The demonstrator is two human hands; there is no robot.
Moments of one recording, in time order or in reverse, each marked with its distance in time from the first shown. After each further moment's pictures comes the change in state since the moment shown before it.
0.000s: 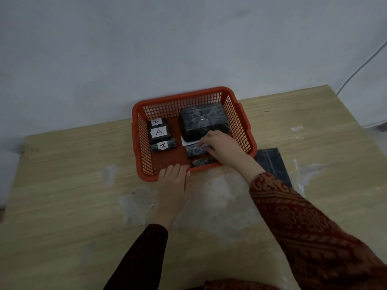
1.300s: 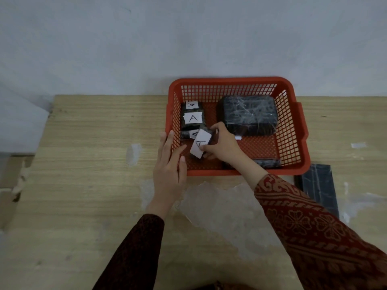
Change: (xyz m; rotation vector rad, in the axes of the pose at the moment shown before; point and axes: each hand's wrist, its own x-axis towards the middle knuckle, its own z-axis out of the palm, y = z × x) left_hand 0.006 -0.068 -0.016 -0.286 0.169 -0.312; right_hand 0.071 -0.056 0.064 0.793 -0.139 0.406
